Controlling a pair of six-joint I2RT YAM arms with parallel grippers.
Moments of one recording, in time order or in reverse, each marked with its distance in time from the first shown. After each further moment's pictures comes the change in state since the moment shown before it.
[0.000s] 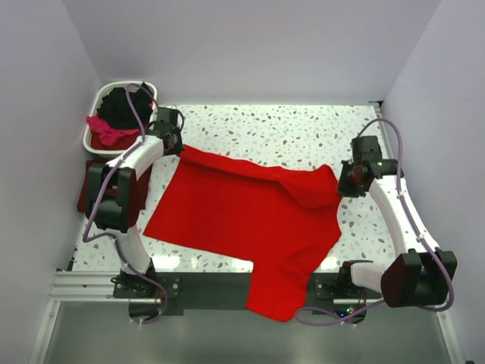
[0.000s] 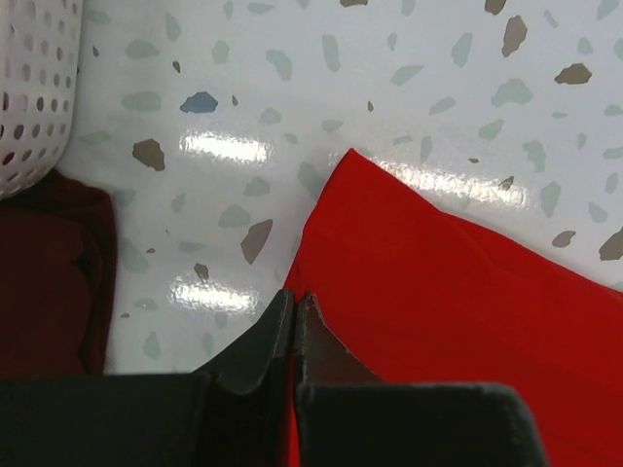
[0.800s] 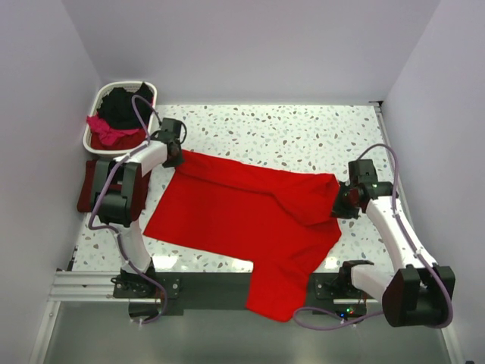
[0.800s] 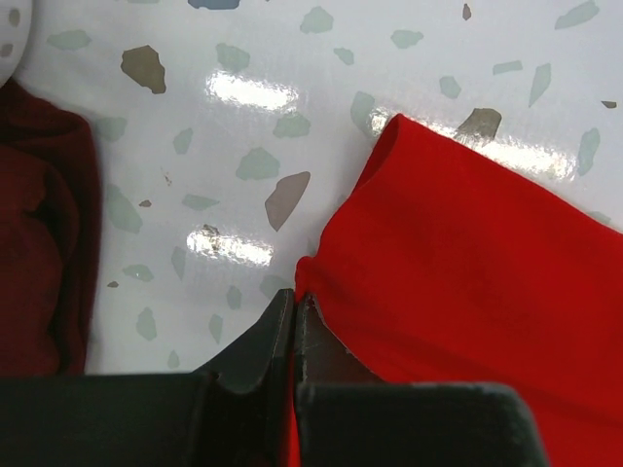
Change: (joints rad) left arm 0.000 0.066 -0.080 -0.005 -0.052 -0.039; right arm 0.000 -0.114 -0.289 0.076 -0.093 0.132
